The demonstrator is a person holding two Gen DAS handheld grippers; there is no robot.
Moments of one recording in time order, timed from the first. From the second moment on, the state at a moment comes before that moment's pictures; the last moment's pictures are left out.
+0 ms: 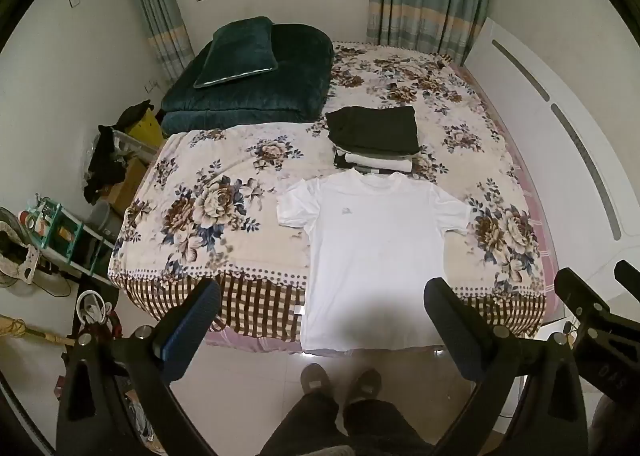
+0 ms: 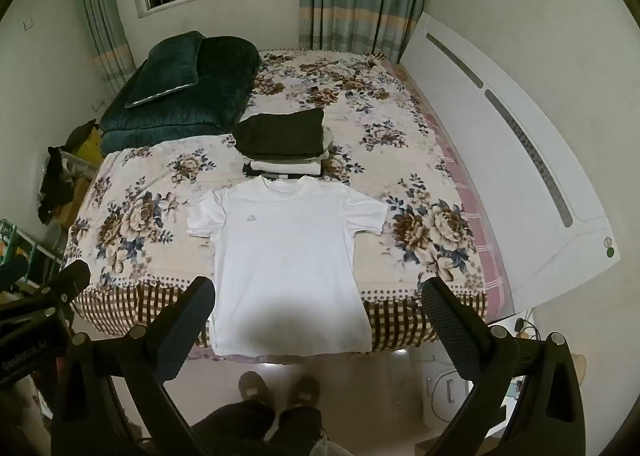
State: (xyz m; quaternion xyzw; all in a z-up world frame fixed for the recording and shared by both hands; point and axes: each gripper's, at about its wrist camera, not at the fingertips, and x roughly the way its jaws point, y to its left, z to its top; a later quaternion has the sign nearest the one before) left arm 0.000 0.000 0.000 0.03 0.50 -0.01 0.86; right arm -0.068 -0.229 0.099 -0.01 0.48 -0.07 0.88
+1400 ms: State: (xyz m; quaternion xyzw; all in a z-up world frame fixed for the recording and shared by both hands) left arm 0.008 0.000 0.009 0.02 0.50 -0.01 0.87; right arm -0.066 -0.230 0.110 -0.01 0.48 -0.07 0.88
